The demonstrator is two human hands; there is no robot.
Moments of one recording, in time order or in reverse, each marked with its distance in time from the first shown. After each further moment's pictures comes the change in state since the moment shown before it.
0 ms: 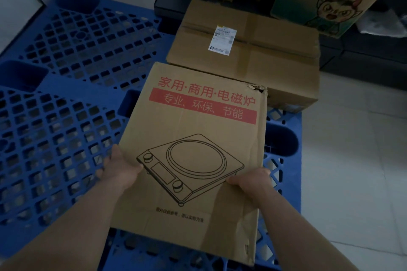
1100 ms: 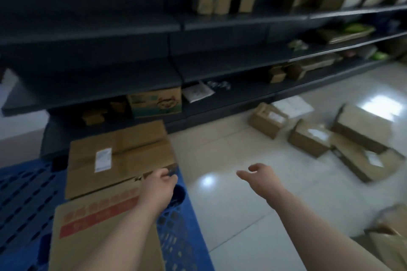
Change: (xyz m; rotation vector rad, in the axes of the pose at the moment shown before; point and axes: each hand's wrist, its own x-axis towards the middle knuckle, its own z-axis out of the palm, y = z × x) left_hand -0.479 0.301 -0.108 -0.058 -0.419 0.795; right_hand -0.288 0.130 -0.429 0.492 0.354 -0.234
